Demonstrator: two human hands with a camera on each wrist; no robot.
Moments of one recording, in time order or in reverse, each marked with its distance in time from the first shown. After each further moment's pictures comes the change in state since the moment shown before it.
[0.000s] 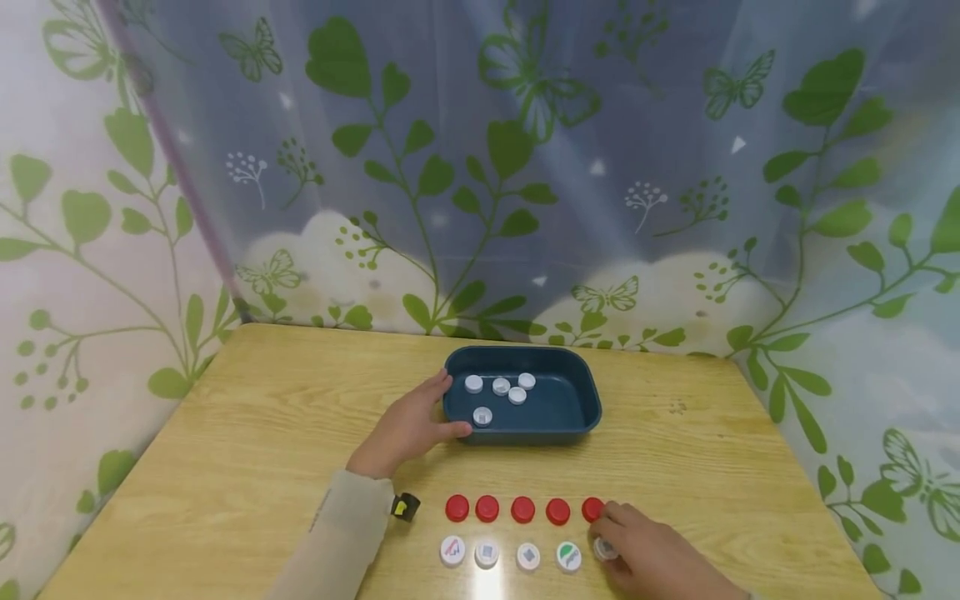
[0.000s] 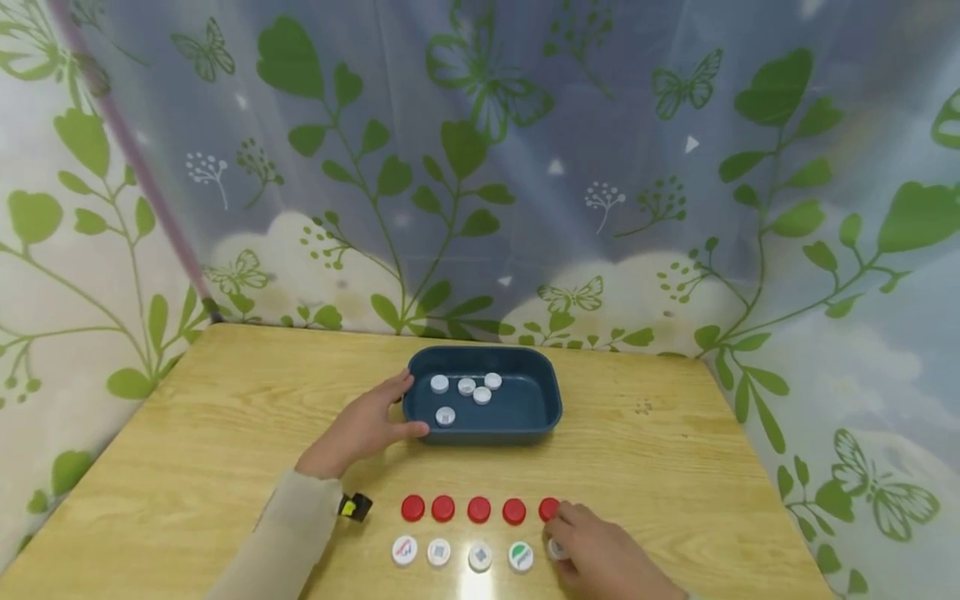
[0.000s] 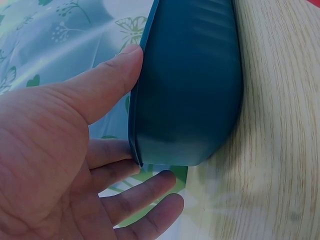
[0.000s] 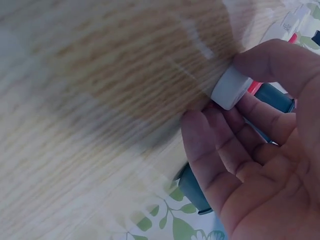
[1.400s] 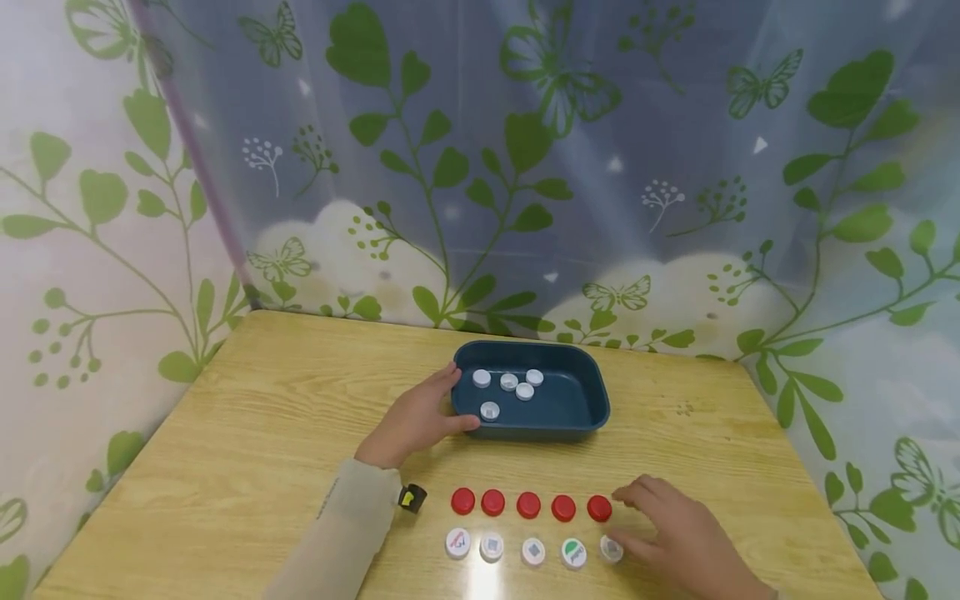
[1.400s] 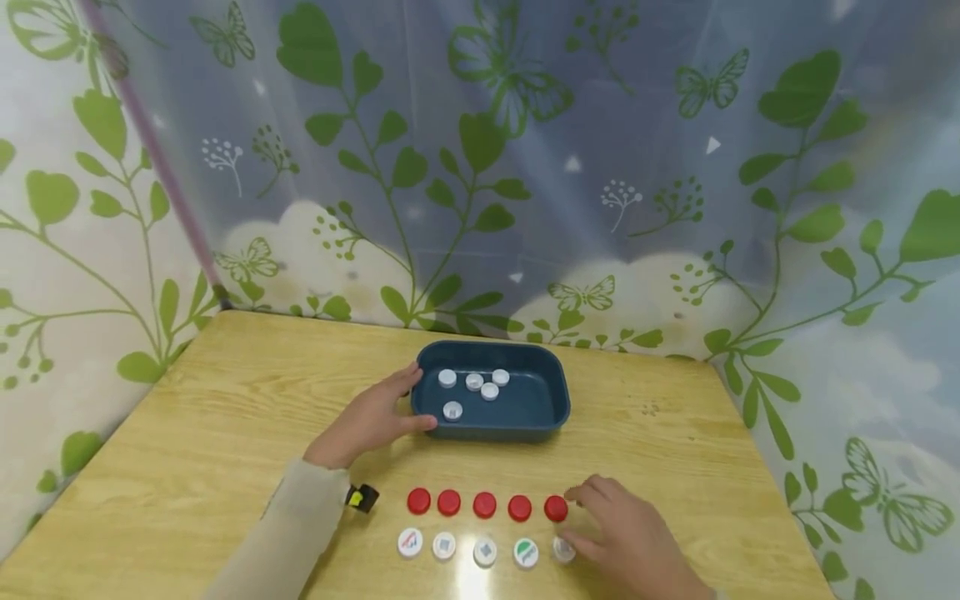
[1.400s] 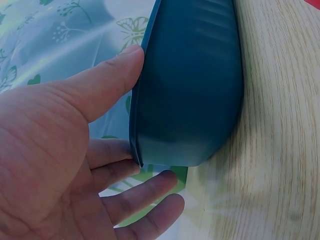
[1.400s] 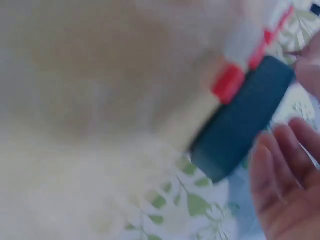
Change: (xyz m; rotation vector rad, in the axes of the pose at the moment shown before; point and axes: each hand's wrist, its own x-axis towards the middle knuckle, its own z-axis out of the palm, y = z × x) left_hand -0.001 -0.005 -0.001 -0.009 0.004 0.023; right_hand -0.005 0.006 -0.015 -0.095 0.422 -0.036
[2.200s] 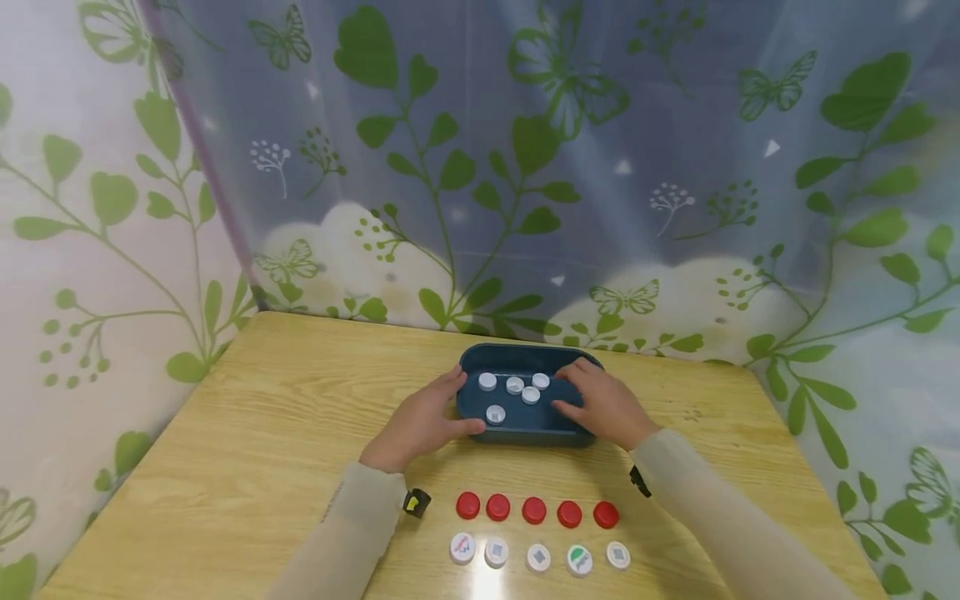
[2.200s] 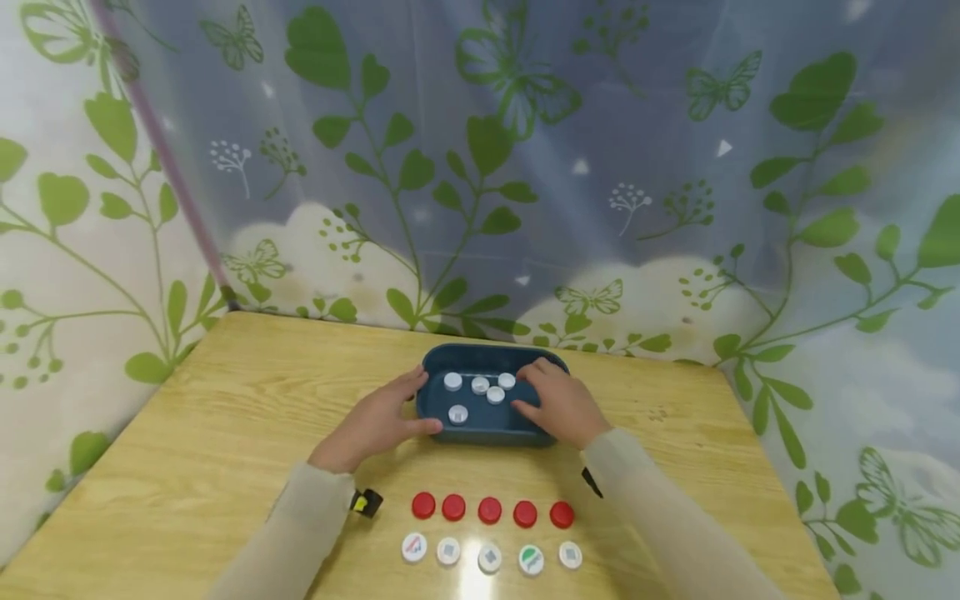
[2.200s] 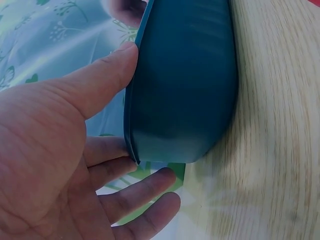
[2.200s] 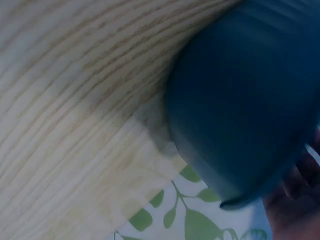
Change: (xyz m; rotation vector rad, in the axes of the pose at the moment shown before) left_hand 0.000 -0.001 0.002 0.018 0.016 0.022; right_hand 0.167 0.026 0.016 0.033 -0.013 -0.070
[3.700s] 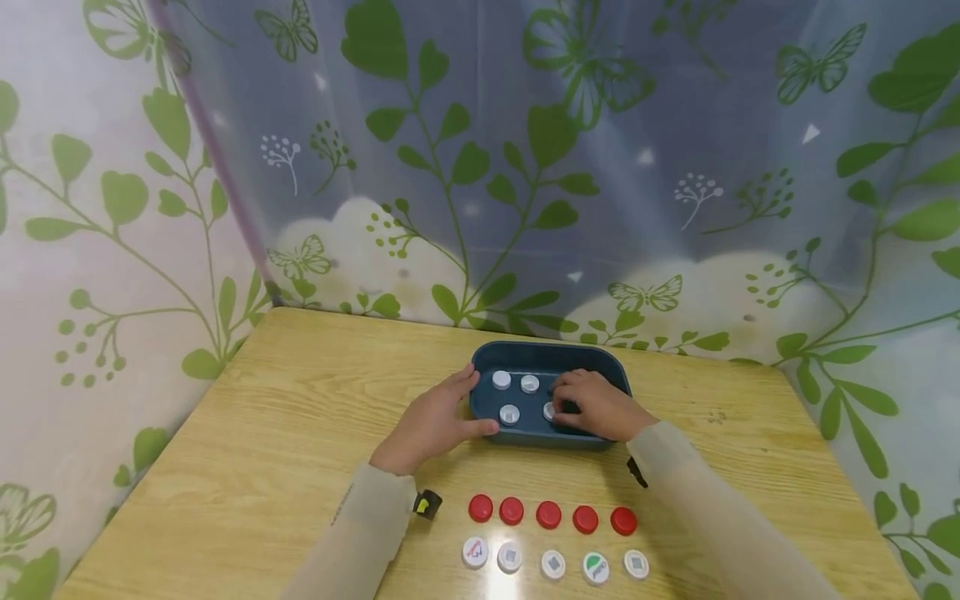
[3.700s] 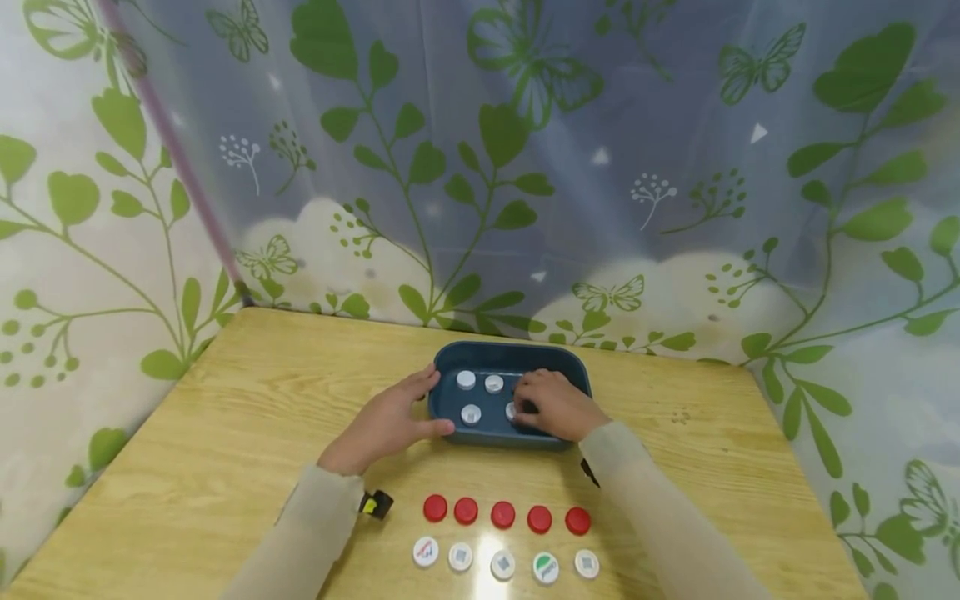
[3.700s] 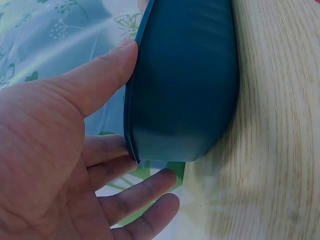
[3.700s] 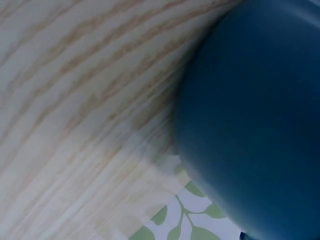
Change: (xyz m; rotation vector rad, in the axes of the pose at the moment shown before) left_hand -0.002 0.003 -0.002 0.012 -0.007 -0.043; right_hand 0.027 0.013 0.030 0.043 -0.171 -0.249
